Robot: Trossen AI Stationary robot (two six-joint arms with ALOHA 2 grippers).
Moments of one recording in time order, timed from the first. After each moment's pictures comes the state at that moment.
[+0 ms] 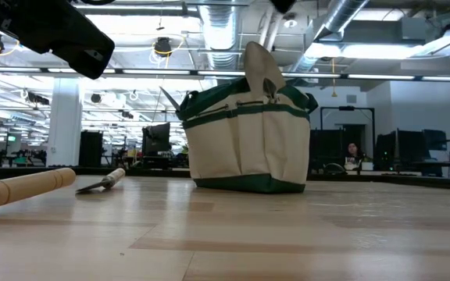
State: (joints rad) left arm -0.46 0.97 0.35 0.27 -0.26 -0.13; right arm 0.33 1.58 1.35 -0.46 0.17 0.05
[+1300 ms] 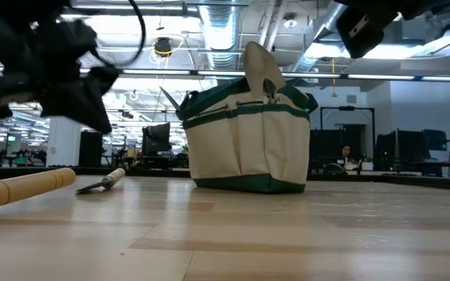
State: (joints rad) left arm -0.31 1.04 0.36 -0.07 -0.40 0.26; right arm 0.51 1.20 0.56 0.35 0.26 0.26
